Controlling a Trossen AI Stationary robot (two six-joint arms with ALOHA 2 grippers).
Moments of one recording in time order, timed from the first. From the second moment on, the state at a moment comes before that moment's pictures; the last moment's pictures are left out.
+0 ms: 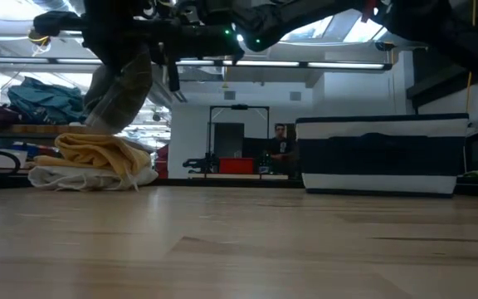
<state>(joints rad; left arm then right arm) -0.28 1.65 1.38 -1.57 -0.76 -2.04 -0.24 2.36 2.12 0.13 -0.46 0.62</state>
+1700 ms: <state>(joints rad) -0.11 1.51 1.17 -1.57 -0.55 -1.65 -0.26 2.52 2.11 0.51 -0.28 0.52</state>
